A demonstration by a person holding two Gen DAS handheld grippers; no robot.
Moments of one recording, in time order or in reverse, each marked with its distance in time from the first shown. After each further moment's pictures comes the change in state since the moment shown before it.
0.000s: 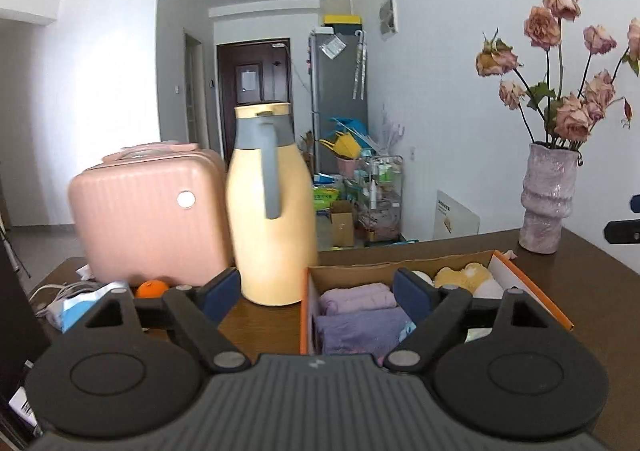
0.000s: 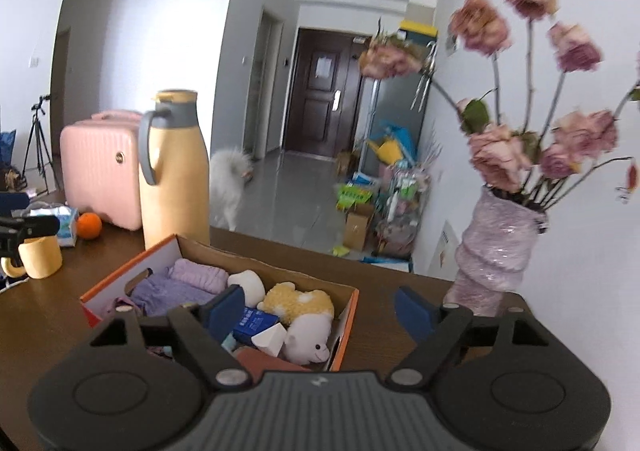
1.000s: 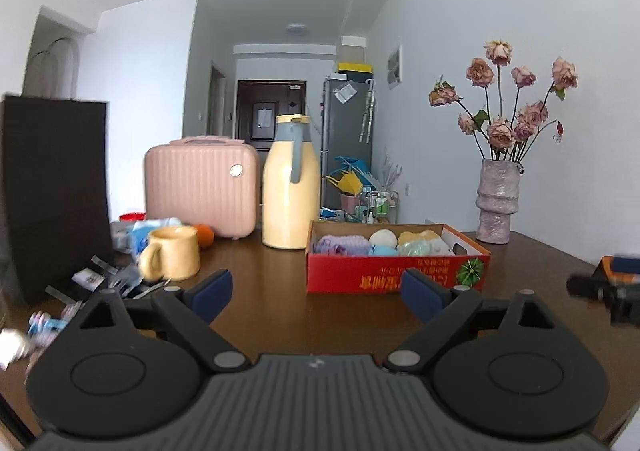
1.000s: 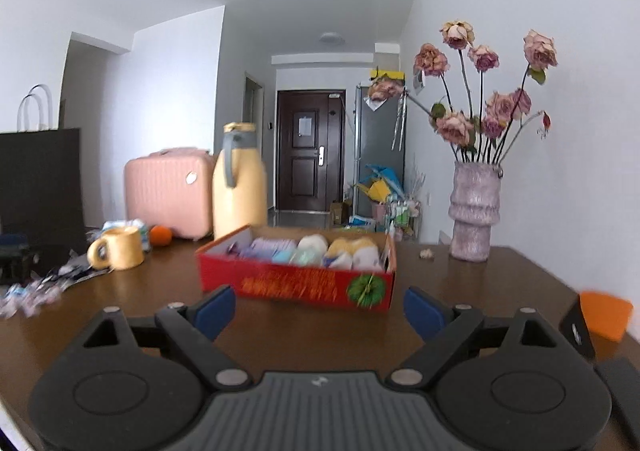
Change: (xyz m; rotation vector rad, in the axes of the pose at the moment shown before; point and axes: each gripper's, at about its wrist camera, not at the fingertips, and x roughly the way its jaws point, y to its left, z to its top) left arm -0.234 0.001 -0.159 -0.086 -0.153 0.003; right arm -0.203 0.122 -0.192 0.130 -0.186 -0.012
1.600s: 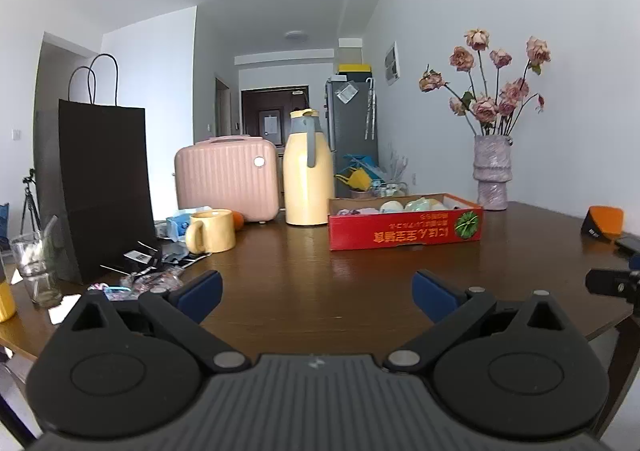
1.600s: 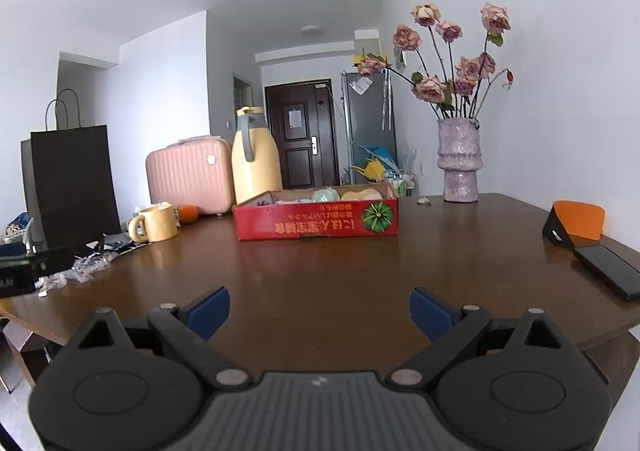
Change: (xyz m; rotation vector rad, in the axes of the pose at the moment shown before) left arm -0.105 0.015 -0.062 0.085 -0.015 0.040; right arm -0.106 0.040 -0.082 0.111 0.009 -0.008
